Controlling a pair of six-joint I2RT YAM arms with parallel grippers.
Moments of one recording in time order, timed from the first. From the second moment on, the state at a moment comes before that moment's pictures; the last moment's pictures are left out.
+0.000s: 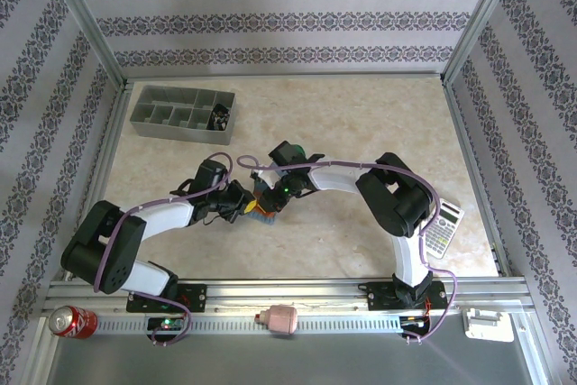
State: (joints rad) left arm -0.40 1.43 0.52 0.04 0.48 -1.34; right arm 0.76 1.98 1.20 -0.32 -0.55 -0.02
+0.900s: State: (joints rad) left arm -0.40 1.48 0.62 -0.19 0.40 -1.30; right arm 1.10 1.79 0.88 0.01 0.25 -0.68
